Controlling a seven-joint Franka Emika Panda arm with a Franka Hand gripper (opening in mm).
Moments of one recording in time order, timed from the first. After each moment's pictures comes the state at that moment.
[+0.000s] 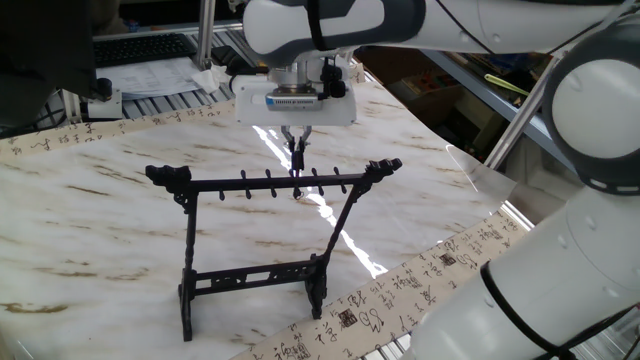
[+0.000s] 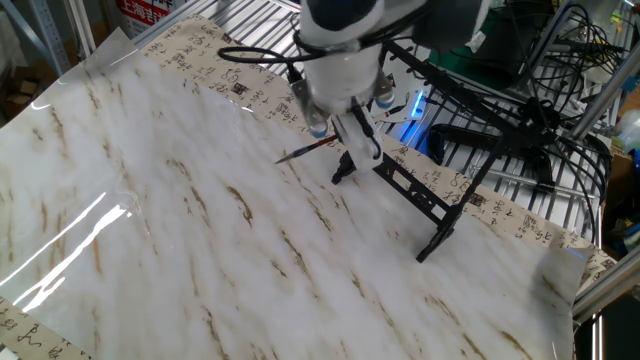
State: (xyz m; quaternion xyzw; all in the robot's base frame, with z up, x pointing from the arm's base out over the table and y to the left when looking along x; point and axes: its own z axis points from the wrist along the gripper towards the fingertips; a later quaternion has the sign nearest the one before) arm 0.414 0.032 0.289 -0.30 -0.94 0.07 0.17
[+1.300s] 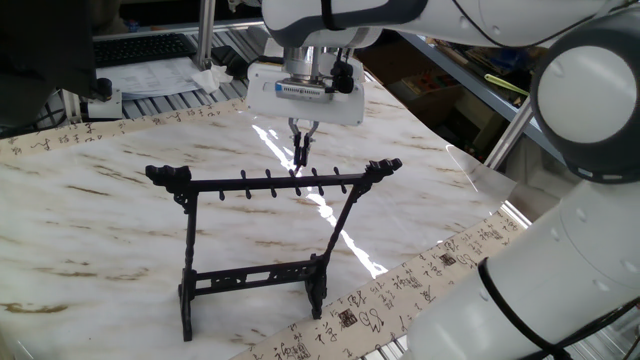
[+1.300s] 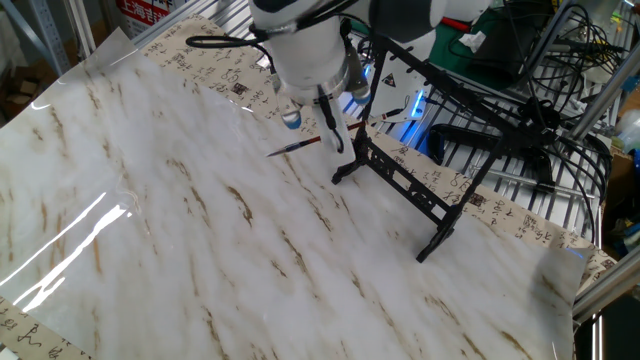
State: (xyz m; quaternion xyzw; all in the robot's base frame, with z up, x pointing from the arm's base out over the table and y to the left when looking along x) arm 0.419 0.016 0.291 -0.39 -0.90 0.02 0.21
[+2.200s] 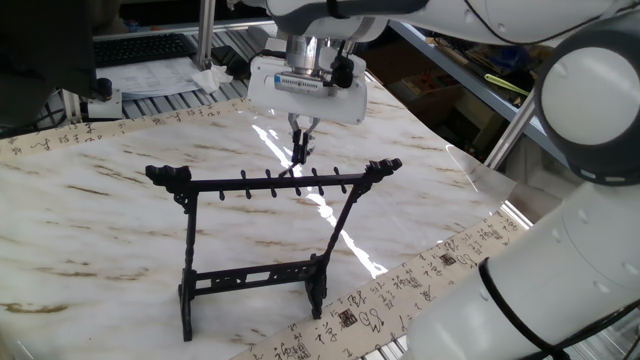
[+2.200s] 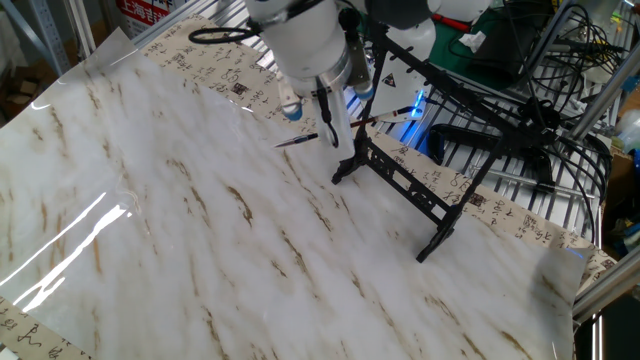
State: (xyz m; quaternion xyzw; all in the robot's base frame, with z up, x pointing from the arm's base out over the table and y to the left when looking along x) arm 0.416 0.024 0.305 -0.43 -0.88 0.01 0.23
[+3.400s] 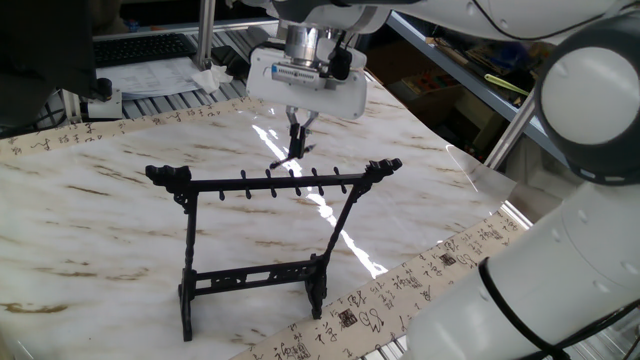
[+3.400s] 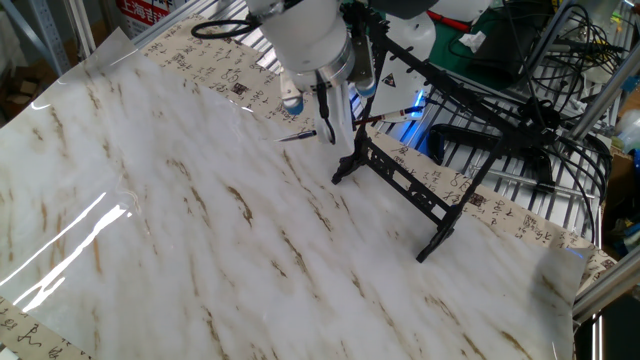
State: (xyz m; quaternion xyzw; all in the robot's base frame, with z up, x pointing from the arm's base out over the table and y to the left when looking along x) arm 0.418 0.030 0.317 -0.46 -0.86 0.00 0.24
